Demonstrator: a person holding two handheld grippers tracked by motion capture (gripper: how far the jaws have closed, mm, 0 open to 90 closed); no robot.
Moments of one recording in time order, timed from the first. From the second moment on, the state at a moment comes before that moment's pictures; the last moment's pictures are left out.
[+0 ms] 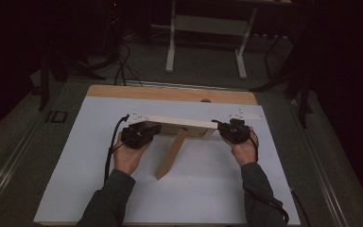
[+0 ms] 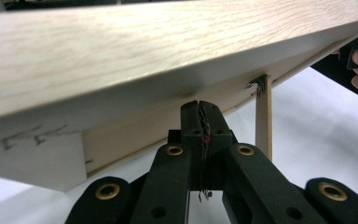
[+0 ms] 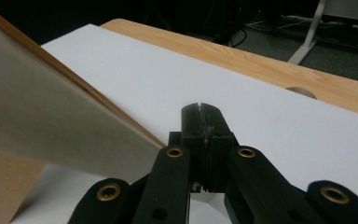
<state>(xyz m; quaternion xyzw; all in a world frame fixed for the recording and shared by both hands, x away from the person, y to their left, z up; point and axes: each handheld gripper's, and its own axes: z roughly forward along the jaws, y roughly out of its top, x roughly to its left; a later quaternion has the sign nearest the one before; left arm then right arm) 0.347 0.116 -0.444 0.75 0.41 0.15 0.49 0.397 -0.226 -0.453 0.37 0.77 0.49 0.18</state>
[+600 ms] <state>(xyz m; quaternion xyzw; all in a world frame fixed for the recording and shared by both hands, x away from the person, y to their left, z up) 0.352 0.108 -0.443 0.76 0.41 0.16 0.48 0.395 -0.223 -0.451 0.36 0.77 0.50 0.16</state>
